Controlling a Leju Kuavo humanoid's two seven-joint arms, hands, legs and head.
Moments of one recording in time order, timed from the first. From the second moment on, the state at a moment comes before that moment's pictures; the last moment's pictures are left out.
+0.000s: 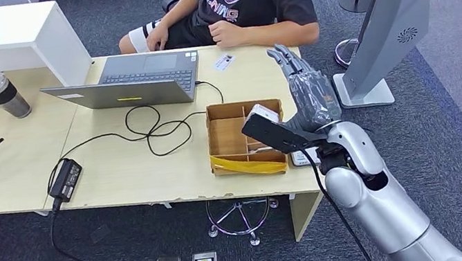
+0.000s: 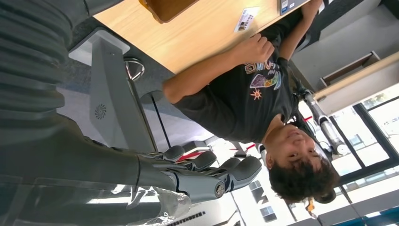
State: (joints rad) left arm -0.15 0.16 -0.43 -0.18 0.72 0.38 -0.05; right arm -0.64 -0.01 0.53 -1.14 1.08 -0.18 -0.11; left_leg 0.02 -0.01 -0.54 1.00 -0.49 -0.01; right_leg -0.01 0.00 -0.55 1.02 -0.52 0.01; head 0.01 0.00
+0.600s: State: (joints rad) left arm -0.15 0.16 -0.43 -0.18 0.72 0.38 -0.05; right arm -0.62 0.01 0.54 -1.06 1.14 -0.27 -0.16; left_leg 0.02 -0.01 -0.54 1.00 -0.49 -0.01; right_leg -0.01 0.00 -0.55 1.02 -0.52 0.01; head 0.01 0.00
